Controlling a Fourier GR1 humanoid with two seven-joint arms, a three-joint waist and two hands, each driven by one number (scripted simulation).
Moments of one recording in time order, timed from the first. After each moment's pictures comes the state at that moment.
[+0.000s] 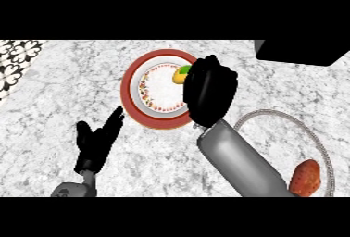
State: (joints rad) left arm -0.06 0.08 -0.11 -1.43 0.07 0.00 0.25; right arm -0.75 -0.01 0.50 -1.24 1.53 -0.60 1.18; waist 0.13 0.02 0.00
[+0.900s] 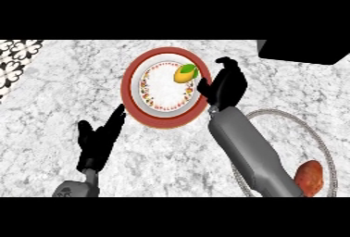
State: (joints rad) left arm -0.07 0.06 -0.12 -1.43 0.06 0.01 0.24; right arm -0.80 -0.01 0.33 -0.84 1.23 -0.81 1.14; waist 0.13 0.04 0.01
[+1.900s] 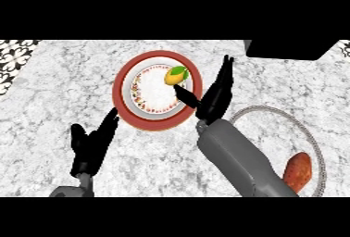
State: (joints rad) left arm -0.03 0.07 -0.09 -1.45 0.06 0.02 0.24; right arm -0.76 -0.01 0.54 -0.87 0.77 -1.32 0.93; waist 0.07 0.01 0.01
